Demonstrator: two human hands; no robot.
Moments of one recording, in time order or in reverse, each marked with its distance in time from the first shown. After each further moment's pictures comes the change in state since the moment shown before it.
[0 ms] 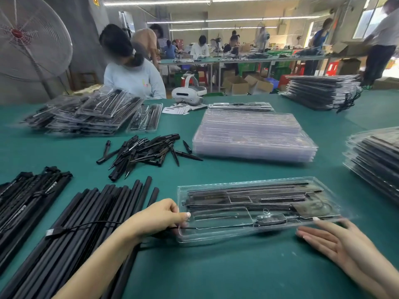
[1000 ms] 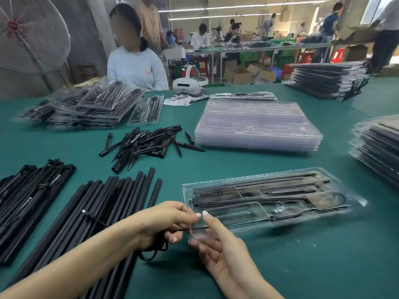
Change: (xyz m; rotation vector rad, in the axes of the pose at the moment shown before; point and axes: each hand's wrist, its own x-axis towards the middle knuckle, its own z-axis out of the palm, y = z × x) left_hand -0.029 0.013 0.011 -0.387 -0.231 -0.102; right_hand -0.066 0.072 0.169 0.212 -0.153 0.361
